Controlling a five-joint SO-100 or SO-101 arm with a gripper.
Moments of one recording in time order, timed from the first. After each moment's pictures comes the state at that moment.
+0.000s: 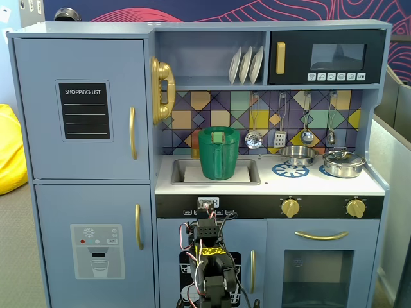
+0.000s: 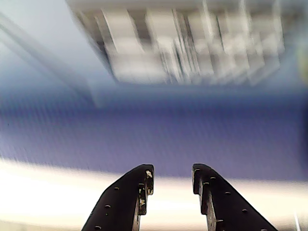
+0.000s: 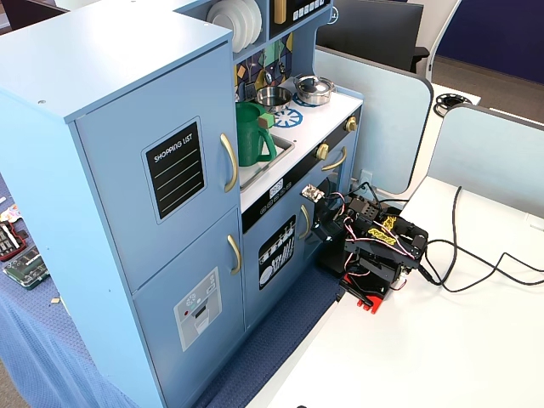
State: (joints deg) arm -8.3 182.2 171.9 61.8 -87.5
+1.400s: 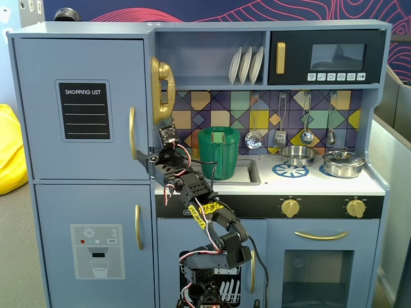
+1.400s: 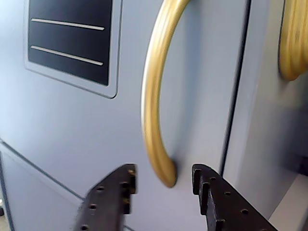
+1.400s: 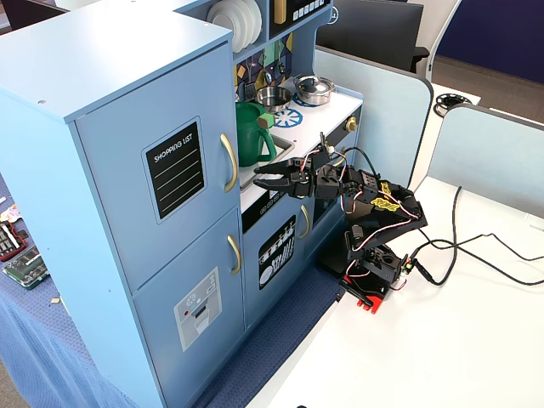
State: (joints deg) arm -37.5 149.6 124.0 17.9 -97.9
